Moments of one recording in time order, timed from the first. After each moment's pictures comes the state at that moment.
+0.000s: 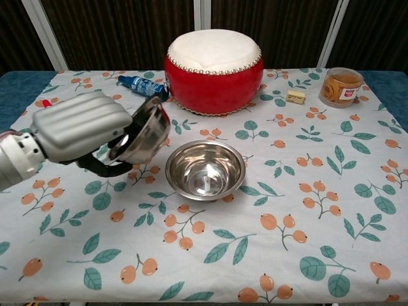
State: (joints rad) left arm -0.61 -1.68 -0.04 -1.31 1.70 1.11 0.34; right arm 0.46 -1.07 0.21 -1.86 -1.41 1.35 -0.23
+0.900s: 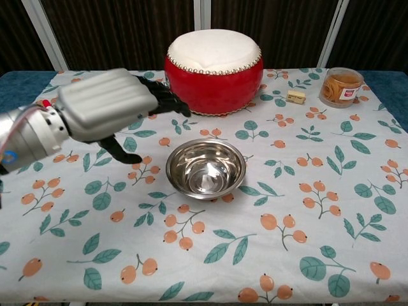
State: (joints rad) left arm -0.68 -1.62 -0.08 -1.39 1.64 1.08 0.50; right arm 0.39 -1.00 0.24 -1.86 -1.44 1.42 -0.10
